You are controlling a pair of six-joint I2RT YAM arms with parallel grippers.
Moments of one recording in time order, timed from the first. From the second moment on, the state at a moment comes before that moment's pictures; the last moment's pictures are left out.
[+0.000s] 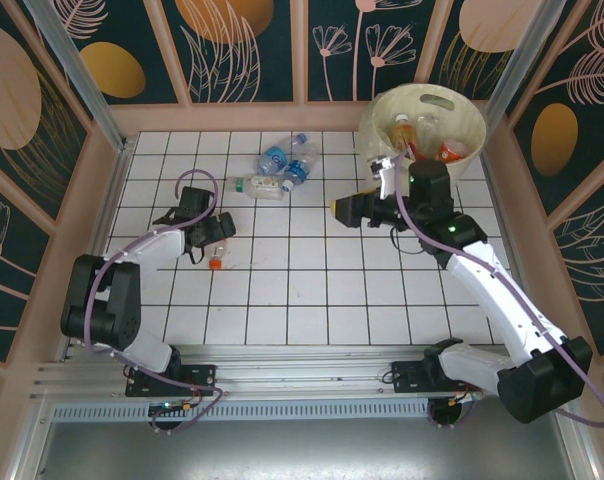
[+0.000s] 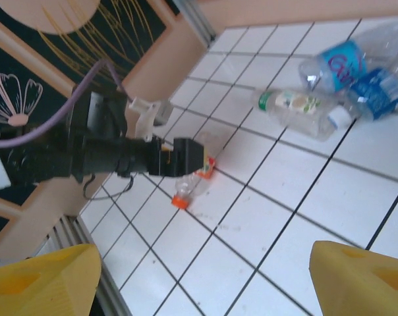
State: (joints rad) left arm -0.21 1.58 0.88 -0.31 -0.09 -0.51; right arm 0.42 1.13 1.05 -0.37 -0.61 0.34
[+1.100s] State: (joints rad) left arm -0.27 1.53 0.79 0.00 0.46 -0.50; right arm 0.44 1.25 0.89 -0.08 -0.58 0.67
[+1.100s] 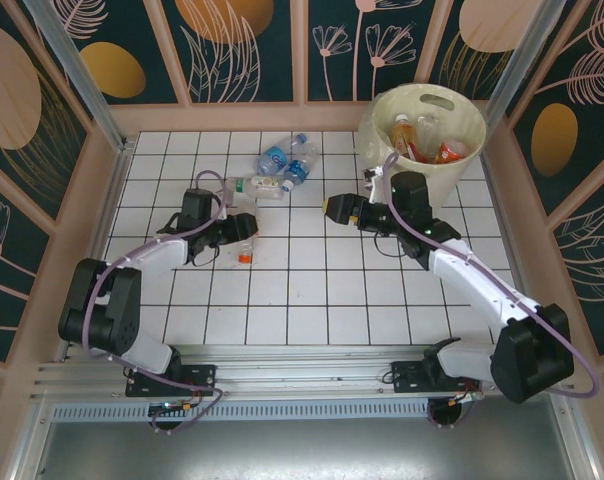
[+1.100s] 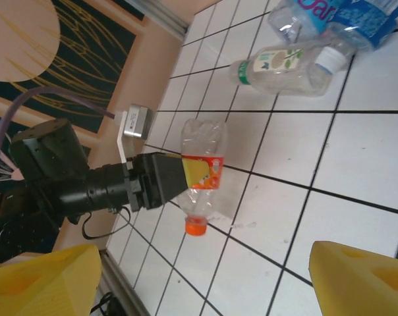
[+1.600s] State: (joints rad) left arm -0.48 1.46 0.74 0.39 0.73 -0.55; right arm 0.54 1.37 0.90 0.13 -0.64 0.77
